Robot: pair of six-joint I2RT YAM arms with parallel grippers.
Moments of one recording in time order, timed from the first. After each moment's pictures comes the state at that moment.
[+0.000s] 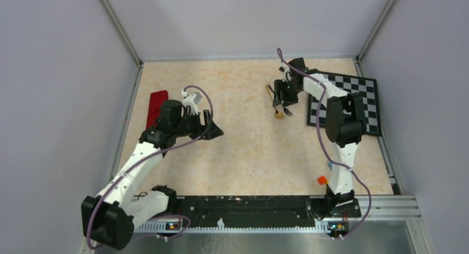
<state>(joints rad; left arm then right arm) -0.30 1.04 0.80 -0.41 0.51 -0.39 0.25 2.08 1.62 -0.65 -0.30 0.16</state>
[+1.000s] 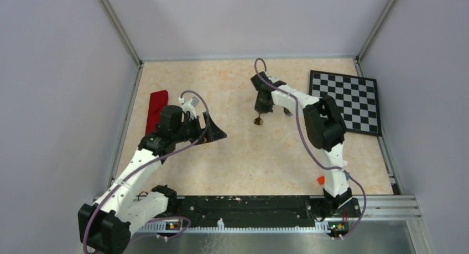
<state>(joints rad) -0.35 0.93 0.75 -0.43 0.53 -0.58 0.52 2.16 1.65 -0.60 0.18 0.66</state>
